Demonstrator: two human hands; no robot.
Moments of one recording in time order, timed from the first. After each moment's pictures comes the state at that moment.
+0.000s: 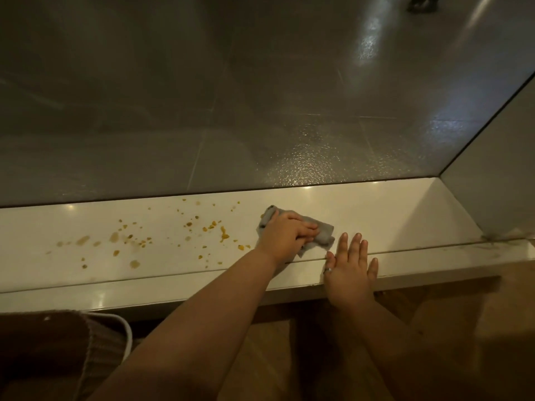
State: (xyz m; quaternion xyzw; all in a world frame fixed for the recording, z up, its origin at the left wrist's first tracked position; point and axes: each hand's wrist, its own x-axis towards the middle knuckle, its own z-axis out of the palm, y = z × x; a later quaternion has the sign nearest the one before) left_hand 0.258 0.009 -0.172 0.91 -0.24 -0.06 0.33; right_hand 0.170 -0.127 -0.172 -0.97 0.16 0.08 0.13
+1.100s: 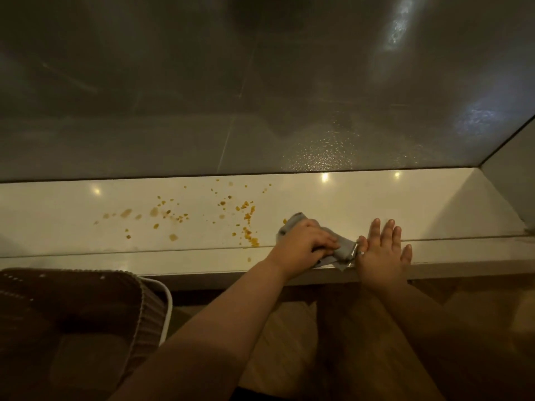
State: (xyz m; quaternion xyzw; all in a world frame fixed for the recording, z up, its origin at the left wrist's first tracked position) left_hand 0.197 0.044 -0.159 0.89 -0.27 -0.07 0.35; right_hand 0.171 -0.126 -0.174 -0.98 0.17 0.07 0.13
